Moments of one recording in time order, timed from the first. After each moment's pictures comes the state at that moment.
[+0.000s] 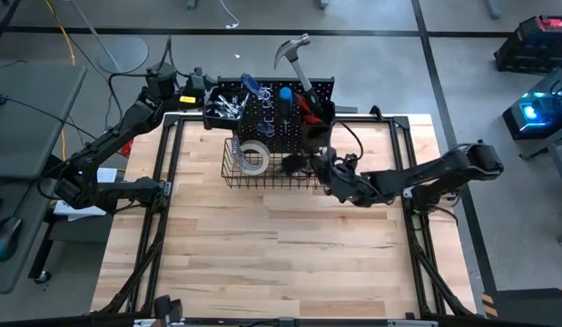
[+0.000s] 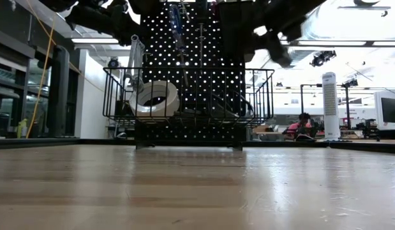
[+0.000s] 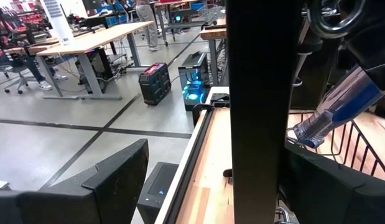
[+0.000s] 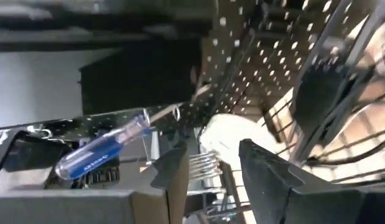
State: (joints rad) left arm 0.99 1.12 0.98 -0.08 0.66 0.30; right arm 0.17 1.39 0.89 0.04 0.93 1.96
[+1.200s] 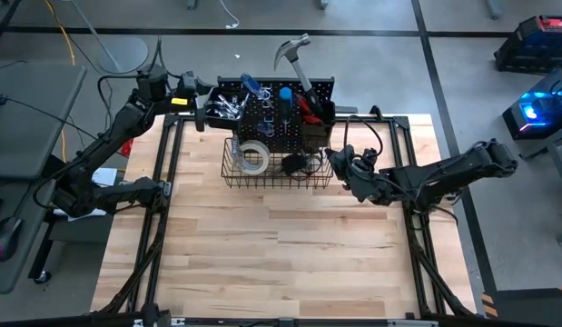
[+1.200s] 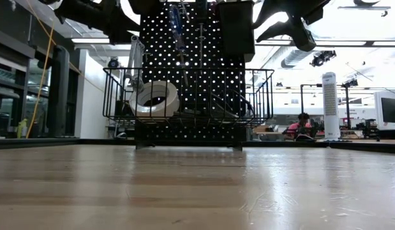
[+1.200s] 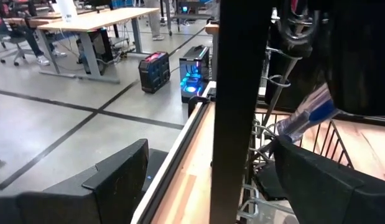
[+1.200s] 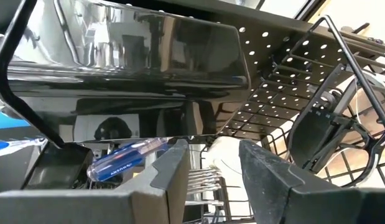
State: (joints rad) left arm 1.02 1.04 0.98 -0.21 0.67 0.22; right arm 0.22 1.21 0.88 -0.18 1.02 1.88
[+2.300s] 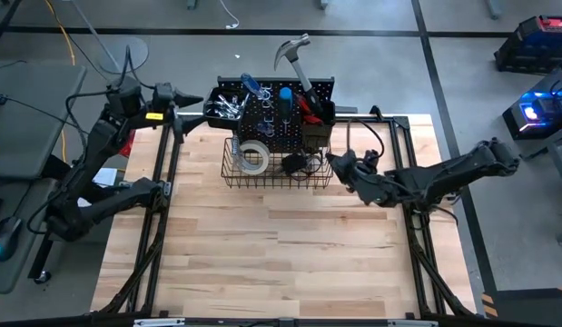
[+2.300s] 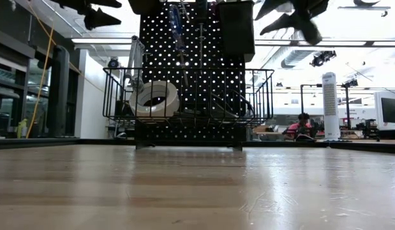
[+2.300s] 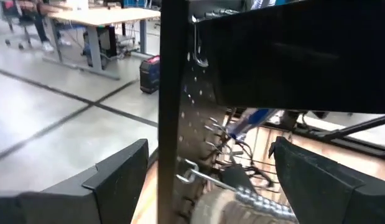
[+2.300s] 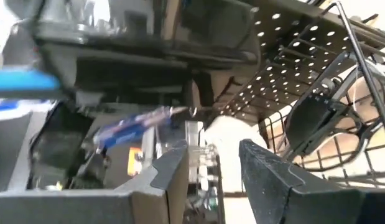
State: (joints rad) left arm 1.05 0.78 0.98 -0.44 0.67 0.07; right arm 0.26 1.17 0.88 -0.20 0.99 1.81
